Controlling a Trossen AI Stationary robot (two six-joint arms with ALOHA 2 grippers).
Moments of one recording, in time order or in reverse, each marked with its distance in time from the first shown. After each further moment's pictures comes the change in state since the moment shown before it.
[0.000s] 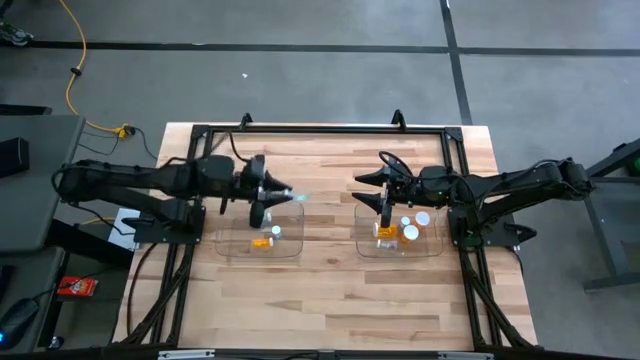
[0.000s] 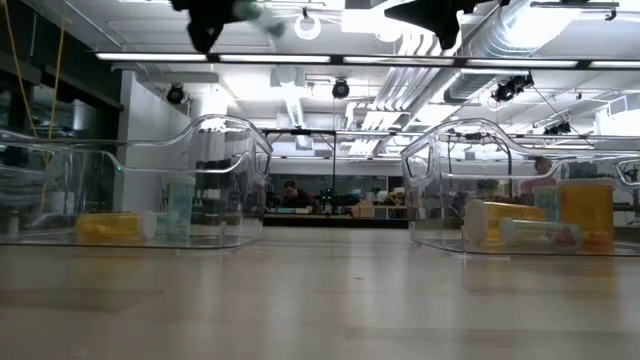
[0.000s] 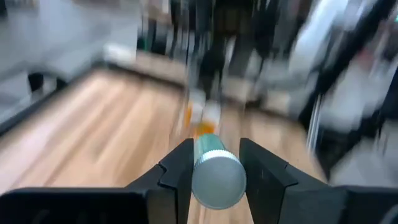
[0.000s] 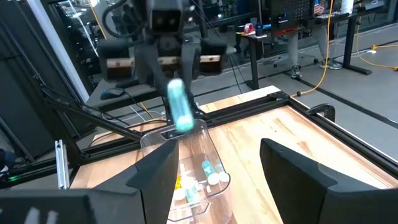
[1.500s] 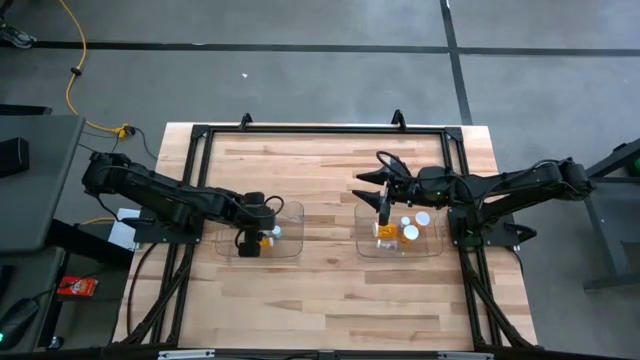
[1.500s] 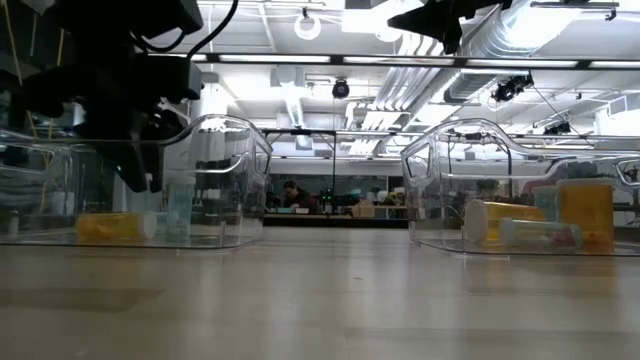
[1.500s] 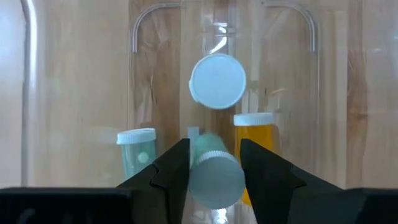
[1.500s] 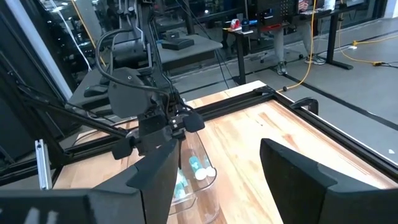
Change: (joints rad) left arm -0.163 0.317 -0.066 -0.602 -0.071 0.144; right arm -0.001 0.000 0.000 -0.034 0.053 0.008
